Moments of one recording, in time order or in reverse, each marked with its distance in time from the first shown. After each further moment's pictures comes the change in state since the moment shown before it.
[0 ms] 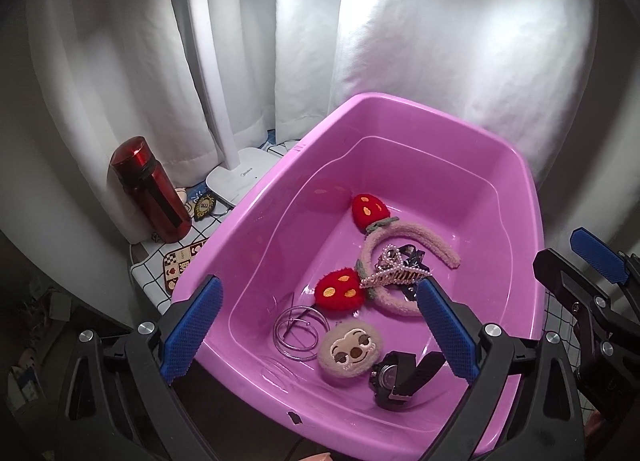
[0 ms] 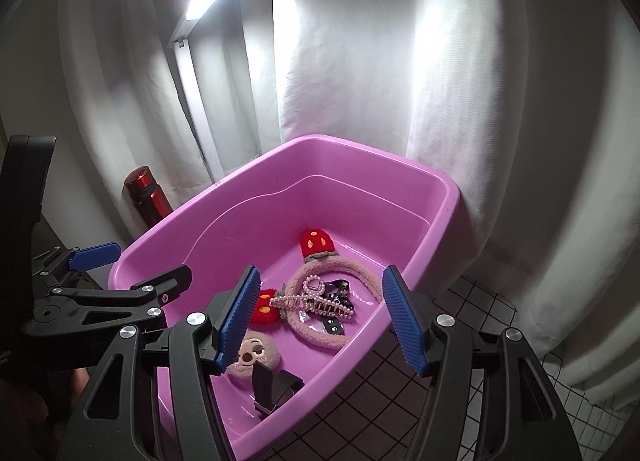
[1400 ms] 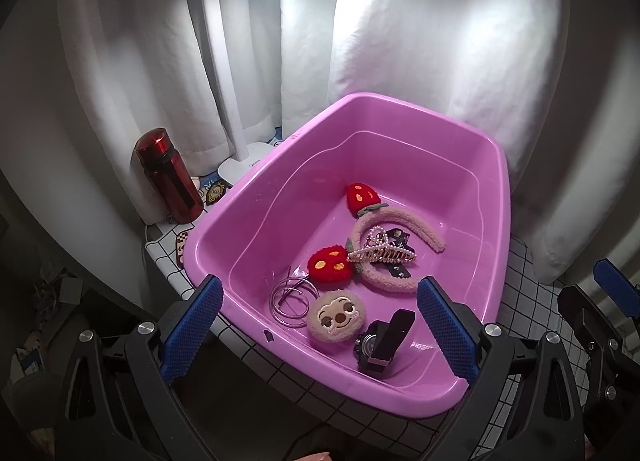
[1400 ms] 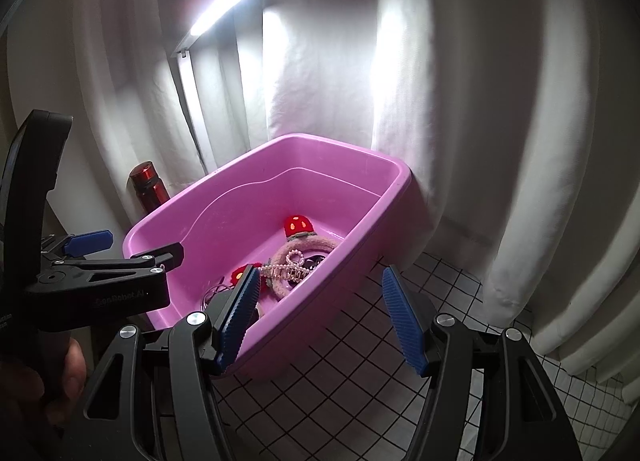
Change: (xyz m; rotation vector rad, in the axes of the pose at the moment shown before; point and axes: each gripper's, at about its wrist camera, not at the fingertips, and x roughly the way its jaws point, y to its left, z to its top) left arm -0.045 -0.019 -0.026 -0.011 -0.010 0.036; right arm -0.064 -0.014 -0.038 0.002 -0.028 -0.045
